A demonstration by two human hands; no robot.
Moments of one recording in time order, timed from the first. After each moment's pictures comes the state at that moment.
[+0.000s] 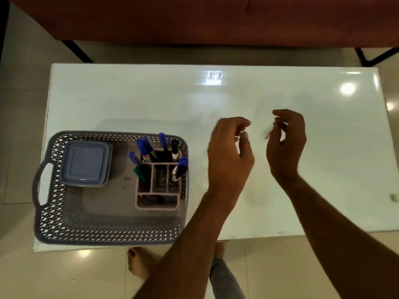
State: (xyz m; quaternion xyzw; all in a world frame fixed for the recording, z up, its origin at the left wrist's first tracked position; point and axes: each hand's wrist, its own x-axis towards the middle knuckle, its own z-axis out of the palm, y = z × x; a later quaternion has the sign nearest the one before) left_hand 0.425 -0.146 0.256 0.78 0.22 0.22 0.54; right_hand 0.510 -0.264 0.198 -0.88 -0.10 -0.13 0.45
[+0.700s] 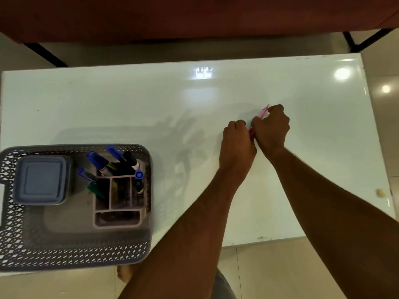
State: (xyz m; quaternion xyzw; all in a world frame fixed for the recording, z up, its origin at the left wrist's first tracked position) left_hand 0.525 -0.235 0.156 0.89 0.20 -0.03 0.40; right_hand 0.597 -0.302 0.164 -0.94 0.14 0.08 0.31
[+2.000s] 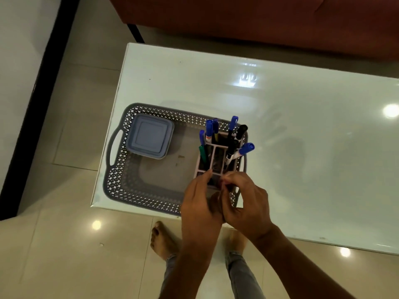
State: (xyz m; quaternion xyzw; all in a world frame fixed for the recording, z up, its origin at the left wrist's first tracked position) left_hand 0.224 -0.073 0.228 0.80 0.38 0.11 0.46; right_hand 0.311 -0.166 0.202 -0.80 -0.40 0.03 0.46
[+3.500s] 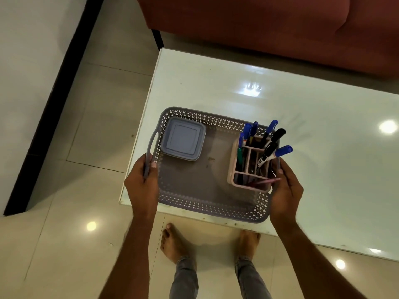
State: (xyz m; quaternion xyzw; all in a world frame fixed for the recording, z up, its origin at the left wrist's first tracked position) left_hand 0.157 0.111 0.199 0.66 0.54 0.21 0.48; right_hand 0.318 -0.135 0.182 -0.73 0.08 0.11 0.67
